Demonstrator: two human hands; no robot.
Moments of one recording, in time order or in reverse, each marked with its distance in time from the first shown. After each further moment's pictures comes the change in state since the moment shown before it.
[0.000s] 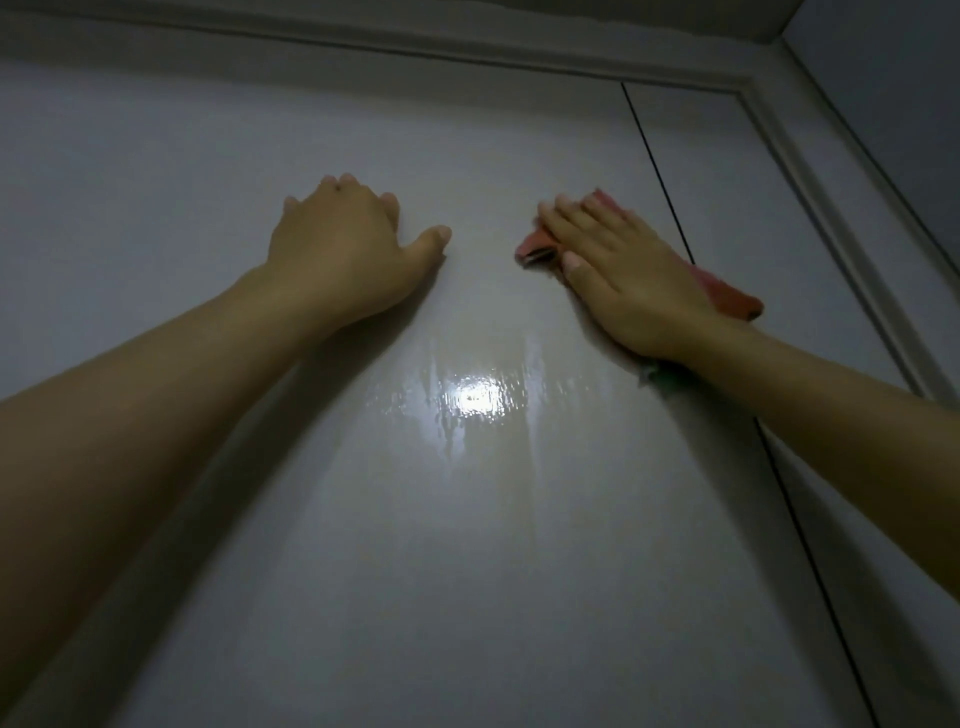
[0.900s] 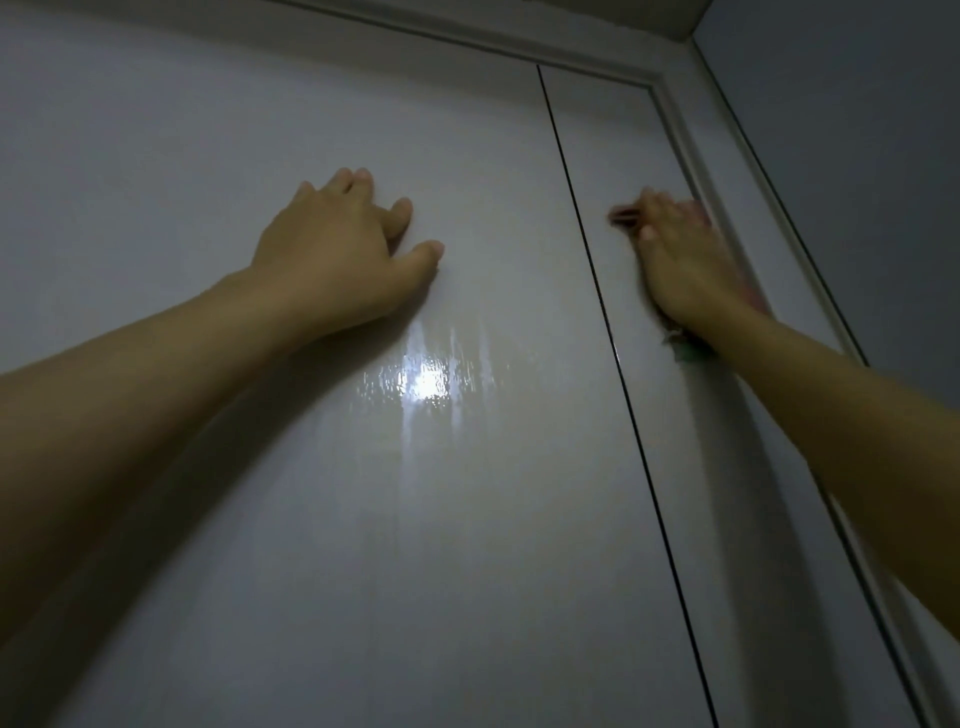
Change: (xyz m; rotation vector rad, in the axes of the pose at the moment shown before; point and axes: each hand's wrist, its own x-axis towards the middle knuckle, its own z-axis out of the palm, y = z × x) left_hand -0.004 0.064 0.018 -0.112 -0.023 0.182; right_hand -0.049 0.110 -0.025 -0.016 -0.016 0.410
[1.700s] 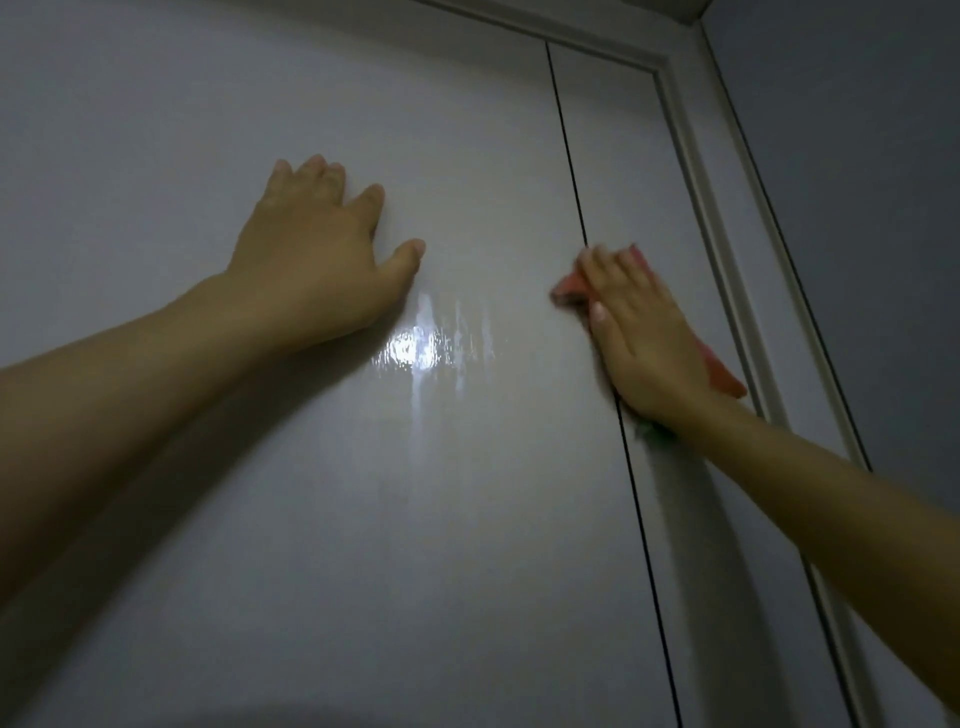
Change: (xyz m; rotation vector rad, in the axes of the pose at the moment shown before) left_hand -0.037 -0.006 -0.016 0.043 -0.050 -0.039; right_hand -0.087 -0.035 0.006 0.006 -0.063 -0.206
